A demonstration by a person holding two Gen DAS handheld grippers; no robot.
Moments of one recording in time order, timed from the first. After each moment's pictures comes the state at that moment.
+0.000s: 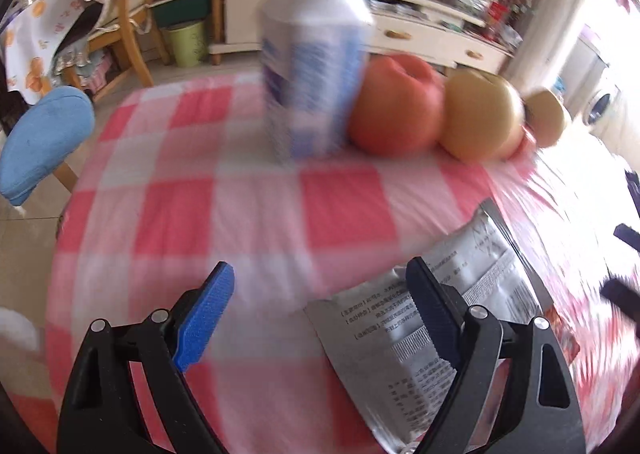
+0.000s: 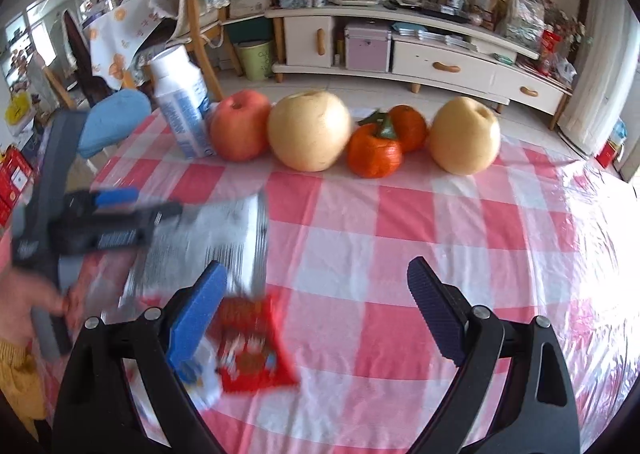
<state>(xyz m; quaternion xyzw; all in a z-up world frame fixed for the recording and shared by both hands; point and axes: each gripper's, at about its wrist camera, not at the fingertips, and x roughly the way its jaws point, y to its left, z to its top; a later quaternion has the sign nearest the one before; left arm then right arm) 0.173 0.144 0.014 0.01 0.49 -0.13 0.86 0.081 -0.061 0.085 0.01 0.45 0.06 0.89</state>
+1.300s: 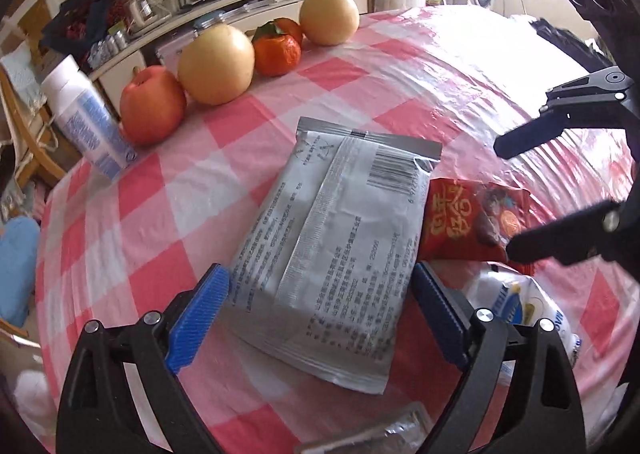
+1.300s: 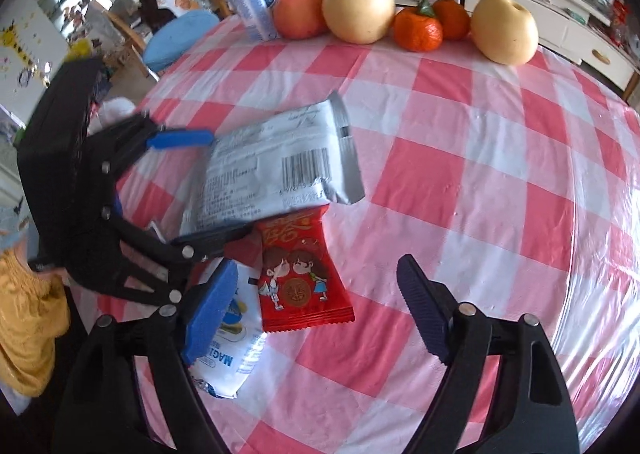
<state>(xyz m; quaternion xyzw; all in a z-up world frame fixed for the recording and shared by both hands) 0.041 0.039 0.017 0.21 0.44 -0.29 0.83 0.005 -0.087 0.053 0.00 0.56 0.22 0.80</state>
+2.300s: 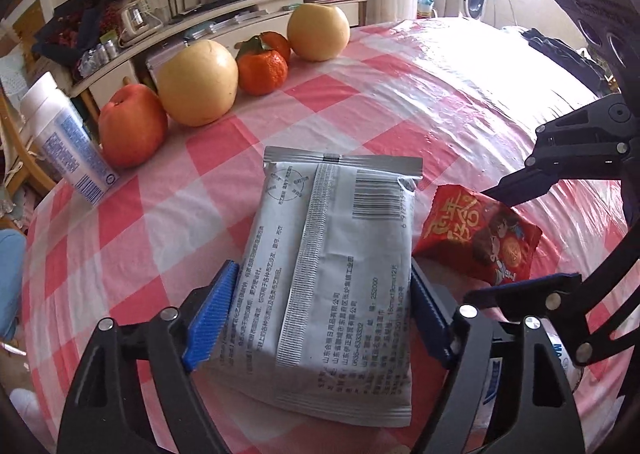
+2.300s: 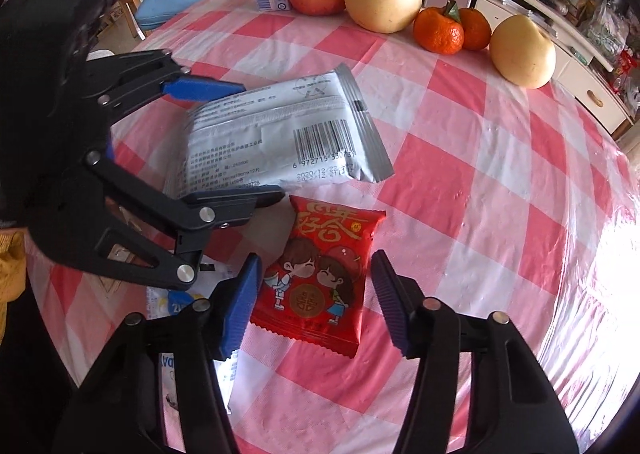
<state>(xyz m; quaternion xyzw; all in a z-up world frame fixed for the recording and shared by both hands) 0.051 0.023 0.014 0.19 0.42 -0.30 0.83 0.003 -0.056 0.039 -0.10 0.55 0.19 0.81</state>
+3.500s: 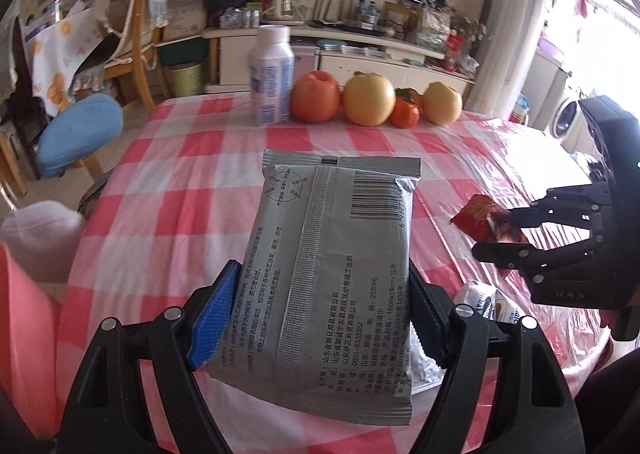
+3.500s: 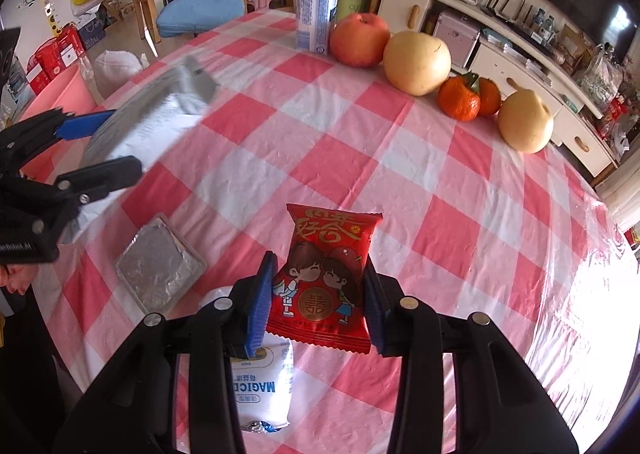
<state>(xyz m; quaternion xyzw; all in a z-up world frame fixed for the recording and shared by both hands) -0.024 0.160 0.062 -0.01 0.40 -0.14 0.90 -0.011 -0.012 0.071 -0.14 0.49 0.19 0.84</state>
